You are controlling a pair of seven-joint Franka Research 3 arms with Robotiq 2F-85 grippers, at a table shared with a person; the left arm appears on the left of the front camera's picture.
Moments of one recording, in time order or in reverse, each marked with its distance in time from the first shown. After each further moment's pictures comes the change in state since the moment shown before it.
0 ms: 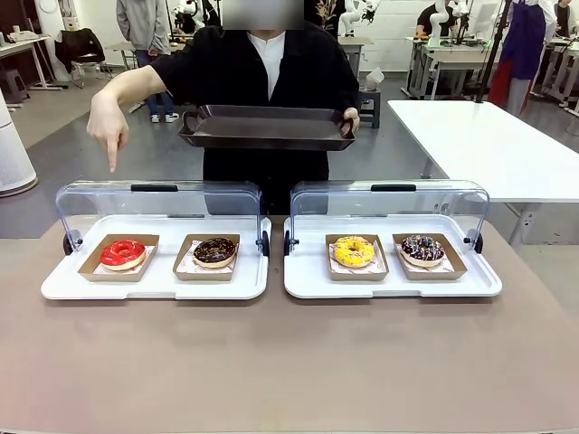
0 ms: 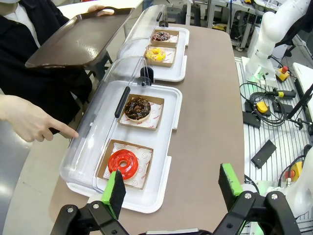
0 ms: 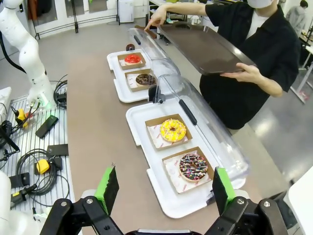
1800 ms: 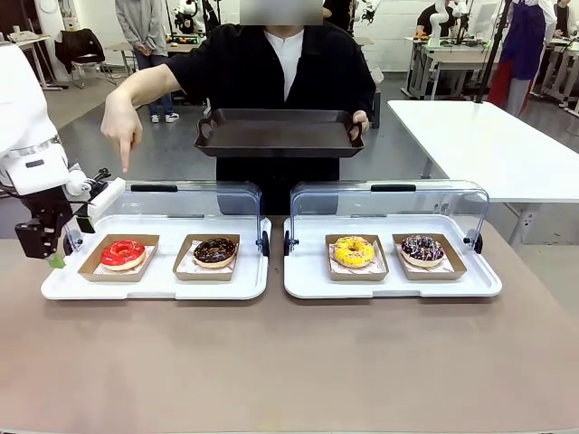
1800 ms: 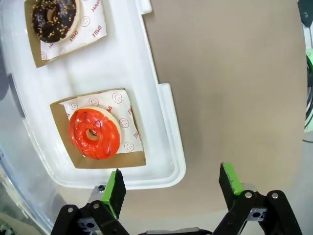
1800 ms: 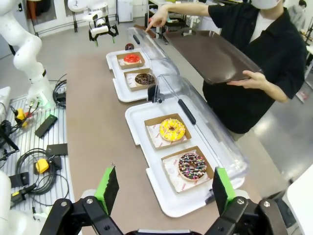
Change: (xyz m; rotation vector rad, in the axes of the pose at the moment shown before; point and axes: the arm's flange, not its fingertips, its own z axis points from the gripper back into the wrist) left arm -0.002 -0.020 -0.285 -0.024 0.939 -0.405; right arm 0.001 0.000 0.002 -0.005 0.004 0.002
